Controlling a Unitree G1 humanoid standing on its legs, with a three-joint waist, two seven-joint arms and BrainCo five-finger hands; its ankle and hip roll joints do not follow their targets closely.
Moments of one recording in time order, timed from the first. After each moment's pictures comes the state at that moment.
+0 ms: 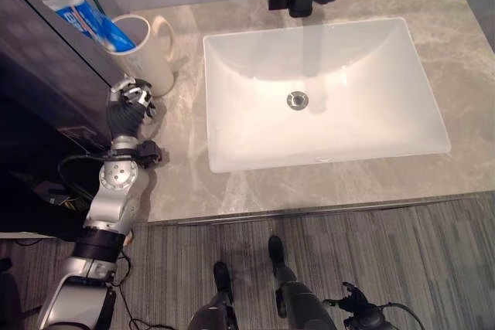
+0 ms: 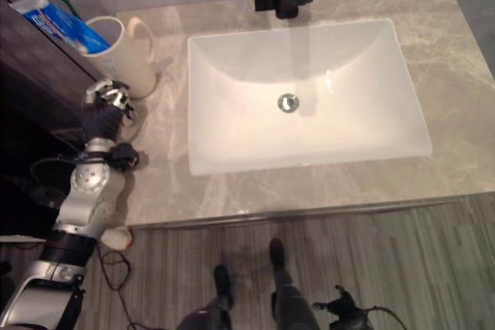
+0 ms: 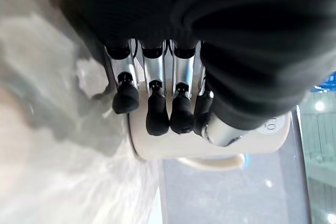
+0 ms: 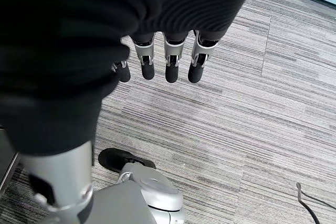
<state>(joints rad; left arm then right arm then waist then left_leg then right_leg) -0.52 0.59 -0.12 0.26 -0.54 -0.21 0.32 -0.07 -0.28 0.32 1.19 -0.01 -0.04 -0.18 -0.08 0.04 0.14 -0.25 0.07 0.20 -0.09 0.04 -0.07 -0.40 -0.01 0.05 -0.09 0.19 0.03</state>
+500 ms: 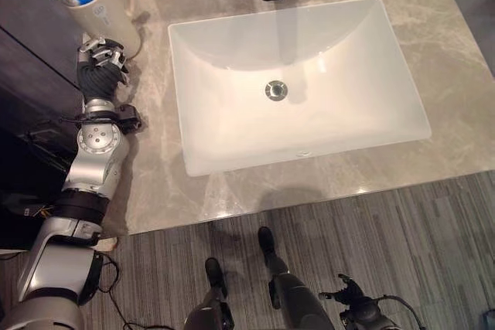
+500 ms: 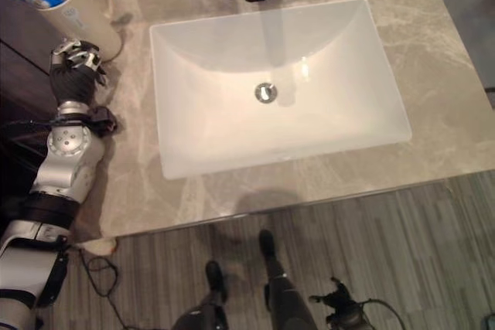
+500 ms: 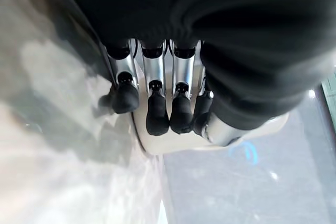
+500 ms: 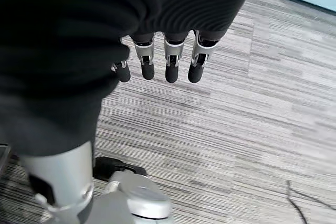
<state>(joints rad) -0.79 0.69 -0.22 0.52 -0.54 -0.23 0.39 -0.10 -0.28 0.38 1.19 0.00 -0.05 -0.20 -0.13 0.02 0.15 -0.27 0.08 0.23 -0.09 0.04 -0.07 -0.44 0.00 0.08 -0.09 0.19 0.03</state>
